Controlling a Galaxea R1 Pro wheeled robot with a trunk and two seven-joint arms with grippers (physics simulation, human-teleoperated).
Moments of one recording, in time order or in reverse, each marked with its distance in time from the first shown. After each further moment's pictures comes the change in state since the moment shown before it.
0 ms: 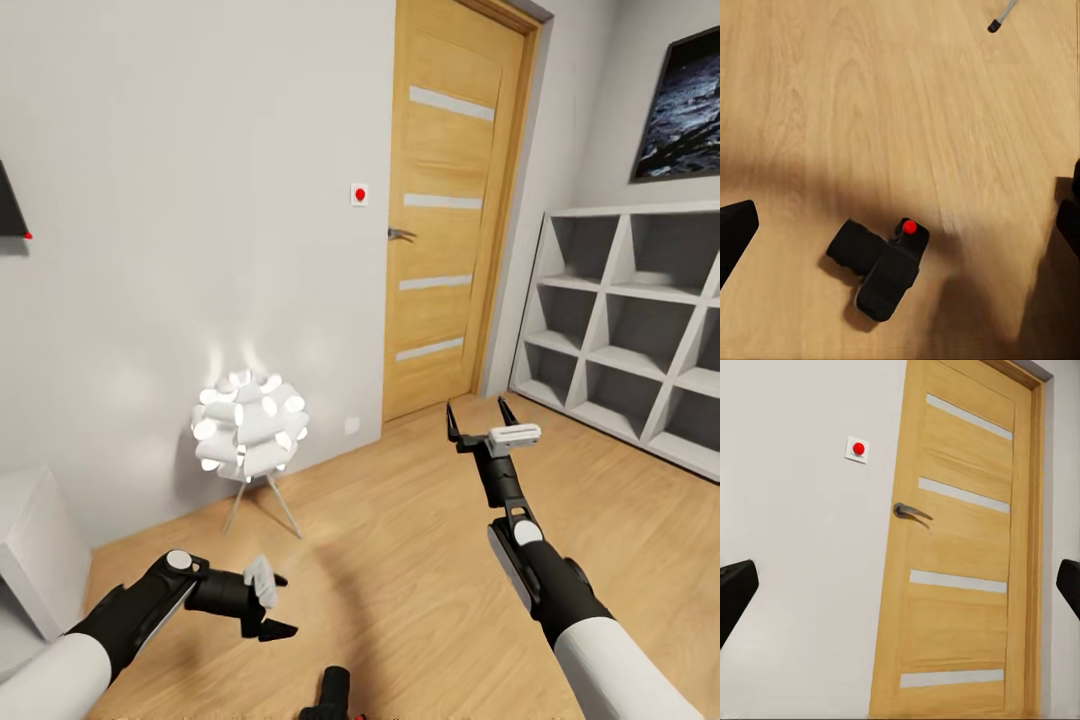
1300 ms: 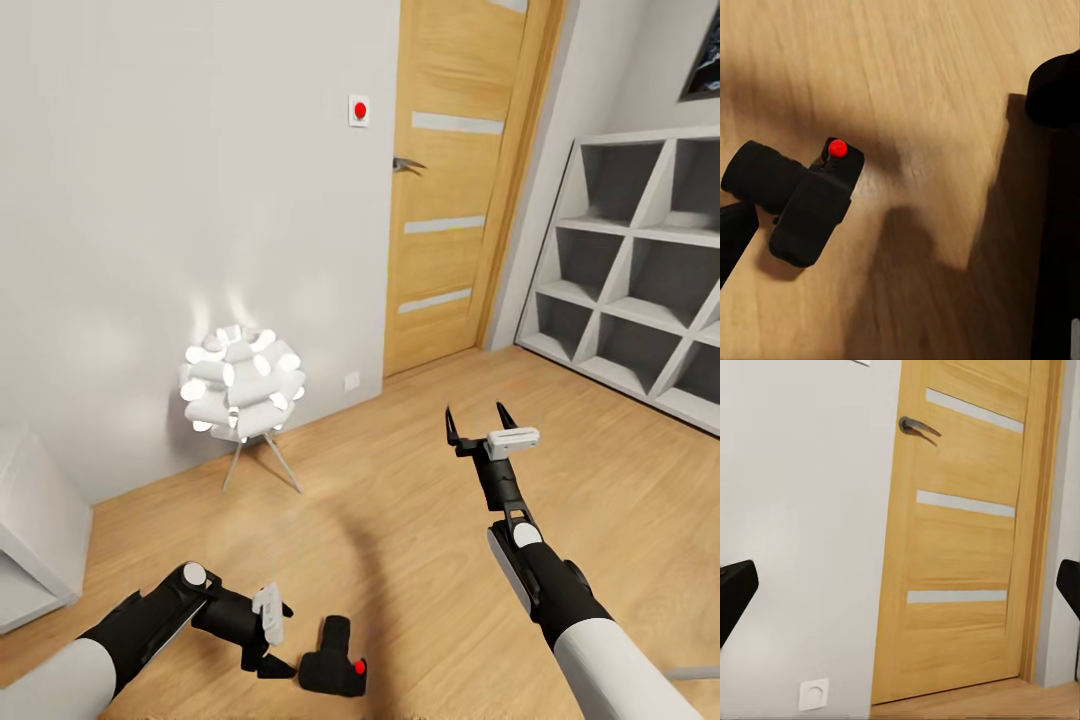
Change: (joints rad) left arm 0.000 0.001 -0.181 0.003 -0.003 -0.003 0.007; right arm 0.000 0.000 0.002 0.025 0.000 0.000 0.000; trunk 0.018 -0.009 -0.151
